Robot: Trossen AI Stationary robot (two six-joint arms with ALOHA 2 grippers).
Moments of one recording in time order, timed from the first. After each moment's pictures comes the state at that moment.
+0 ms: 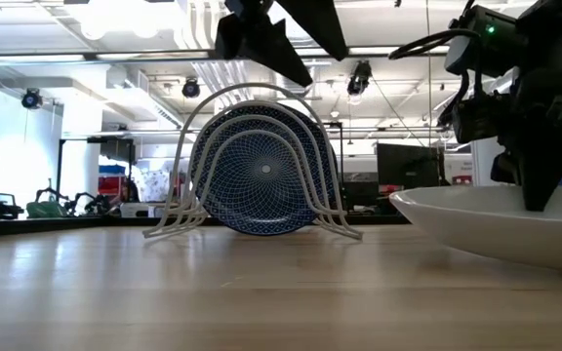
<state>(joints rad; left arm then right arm) -0.32 1.88 1.61 -0.65 -0.46 -0.62 0.06 1.17 0.49 -0.54 -0.21 0.50</state>
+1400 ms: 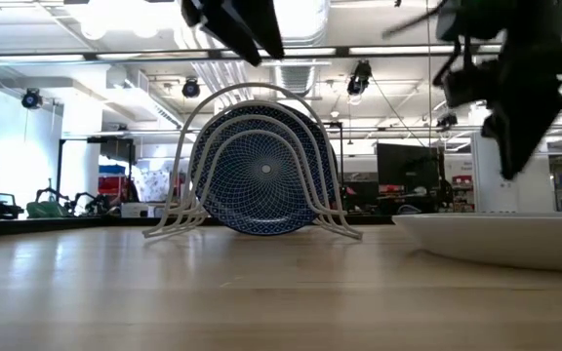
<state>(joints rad) -0.32 1.76 1.61 -0.94 -0.72 -0.55 0.06 1.13 0.72 -0.88 -0.02 0.47</state>
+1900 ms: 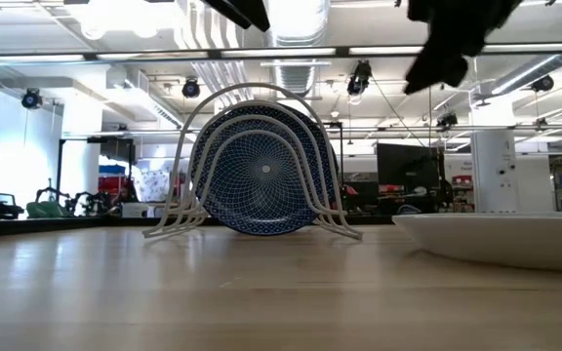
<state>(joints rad) -0.33 1.69 1.61 -0.95 -0.95 -0.36 0.03 1.04 0.85 -0.55 0.16 0.25</state>
